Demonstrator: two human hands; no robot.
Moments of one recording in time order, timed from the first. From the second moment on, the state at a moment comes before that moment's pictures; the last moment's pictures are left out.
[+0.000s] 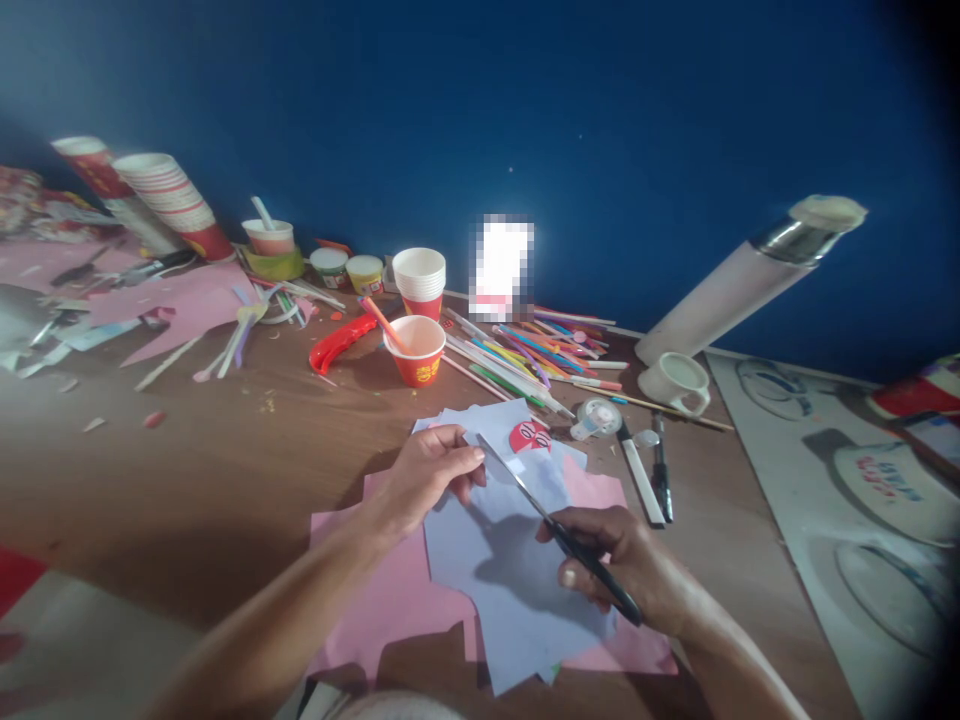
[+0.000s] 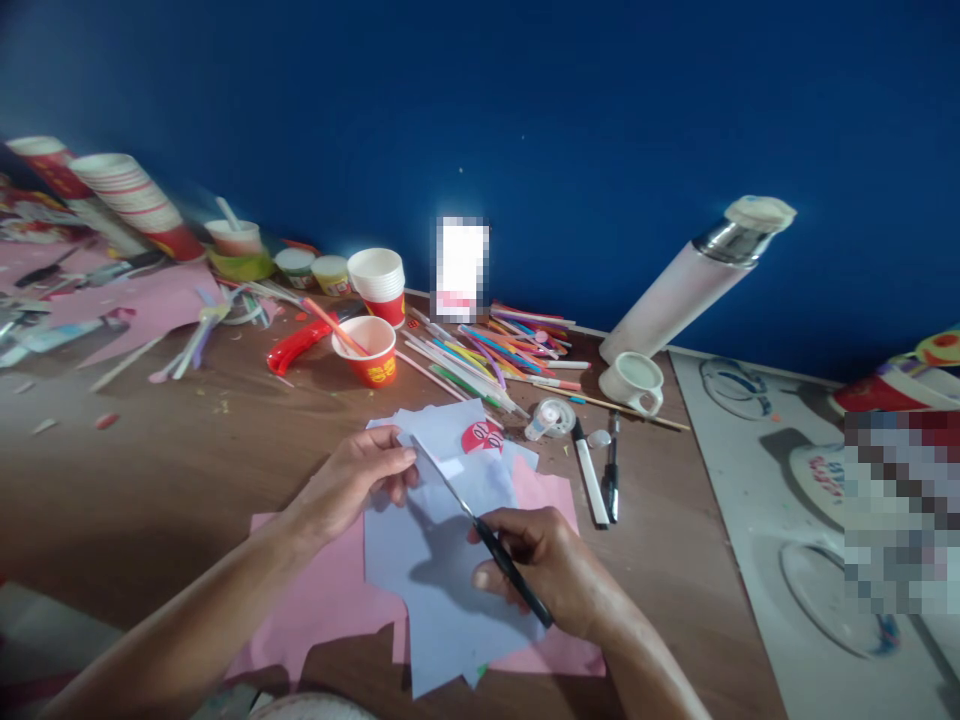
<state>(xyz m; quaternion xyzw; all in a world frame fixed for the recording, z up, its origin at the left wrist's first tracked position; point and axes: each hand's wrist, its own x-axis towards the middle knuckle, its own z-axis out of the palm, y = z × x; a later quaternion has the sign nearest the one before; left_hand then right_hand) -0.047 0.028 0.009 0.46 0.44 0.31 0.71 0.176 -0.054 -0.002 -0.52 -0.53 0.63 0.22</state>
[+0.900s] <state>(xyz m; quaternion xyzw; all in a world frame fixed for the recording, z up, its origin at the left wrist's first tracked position) -0.045 0.028 0.004 0.39 0.40 0.30 0.77 0.167 -0.053 -0.004 -0.48 -0.53 0.66 0.24</state>
